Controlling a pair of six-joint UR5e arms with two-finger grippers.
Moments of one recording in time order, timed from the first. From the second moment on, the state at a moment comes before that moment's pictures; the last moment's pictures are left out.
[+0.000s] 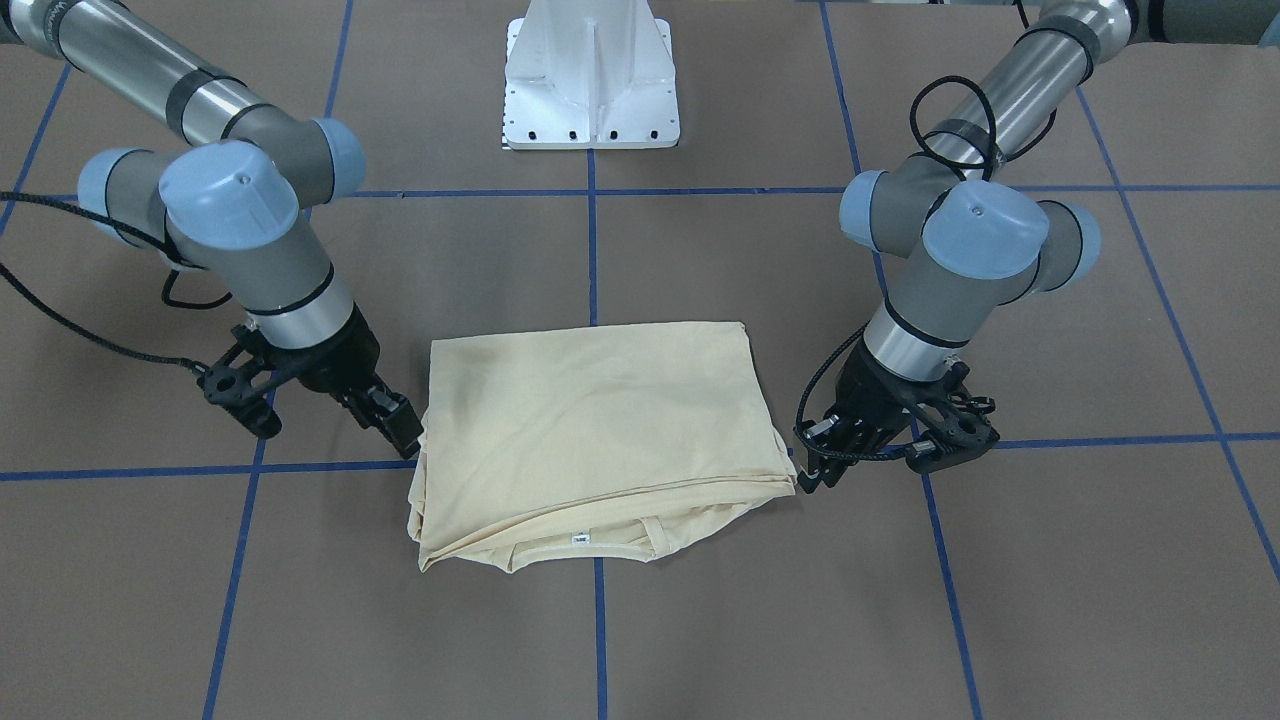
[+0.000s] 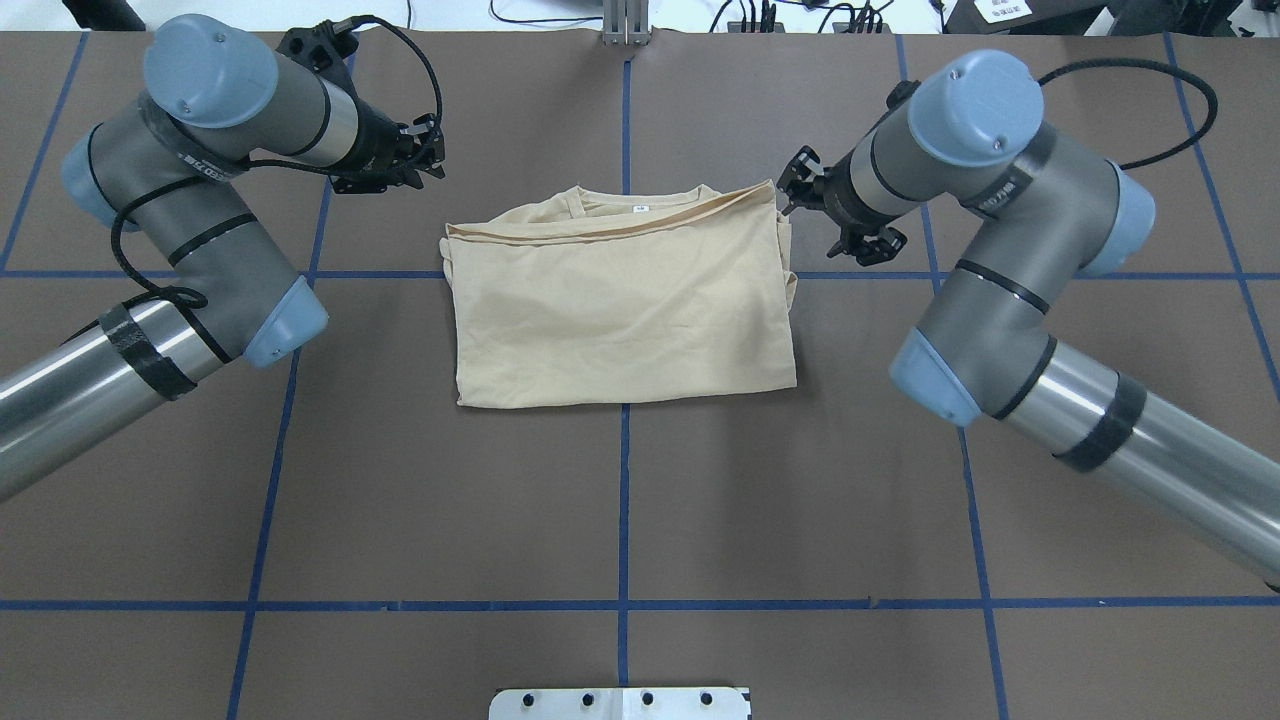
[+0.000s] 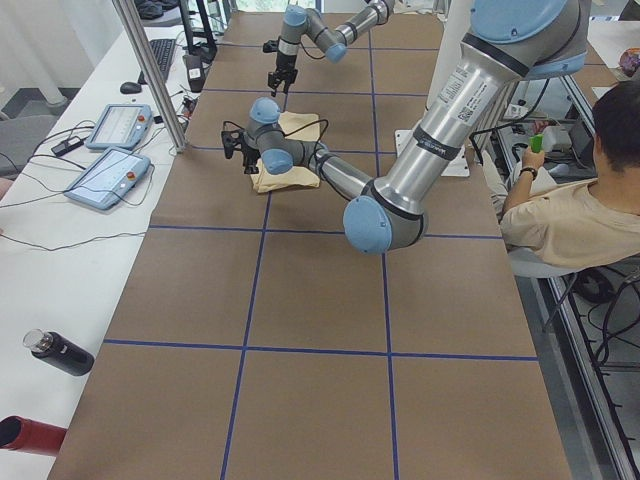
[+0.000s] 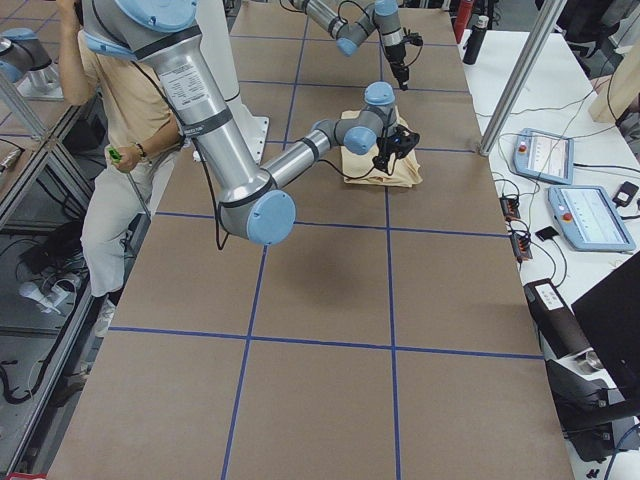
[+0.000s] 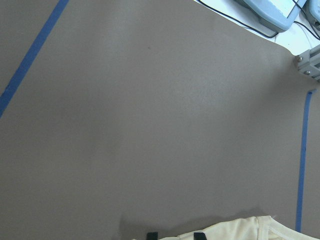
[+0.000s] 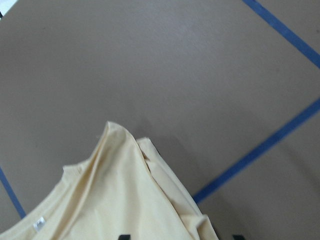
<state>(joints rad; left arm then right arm) -0.86 -2.18 -1.39 -2.19 -1.94 -1.45 0.75 -1.08 1.65 -1.23 1.88 1.83</state>
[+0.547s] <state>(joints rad) -0.85 -2.16 -1.40 -2.19 -1.94 -1.44 0.46 -1.21 1.78 -1.23 1.51 2.11</state>
